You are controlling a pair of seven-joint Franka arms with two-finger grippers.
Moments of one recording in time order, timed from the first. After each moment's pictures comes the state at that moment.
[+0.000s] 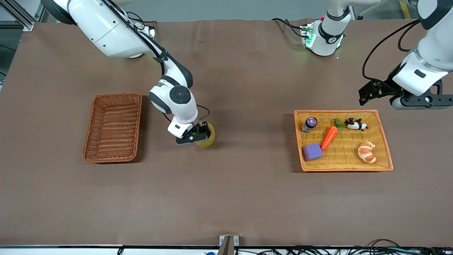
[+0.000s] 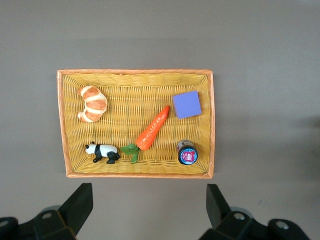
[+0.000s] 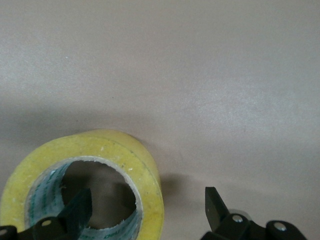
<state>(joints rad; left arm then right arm) -0.11 -0.03 -0.04 -1.71 -0.01 1.73 -0.14 0.21 0.65 0.42 -1.85 -0.56 2.46 0.78</state>
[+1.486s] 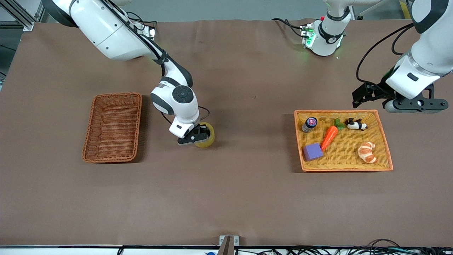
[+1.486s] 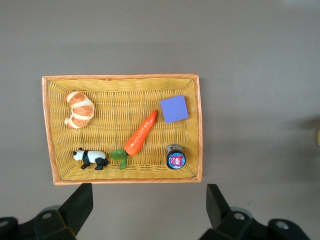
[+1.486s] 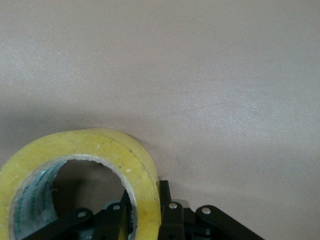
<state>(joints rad) -0.04 -0.01 -0.13 -1.69 -0.04 1.74 -0.14 0.21 0.67 0.43 -1.85 -0.63 2.47 0.82</state>
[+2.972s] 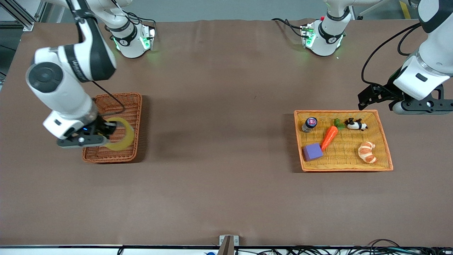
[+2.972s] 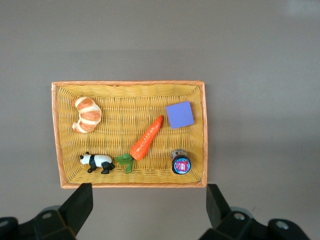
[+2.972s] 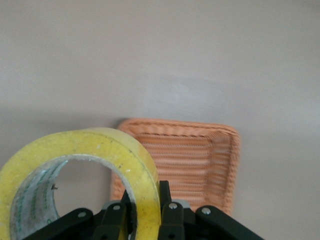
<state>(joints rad) -0.04 0.01 -0.12 -1.66 -0.02 1.74 -0.14 0.09 0.12 0.06 -1.91 -0.21 2.08 0.09</state>
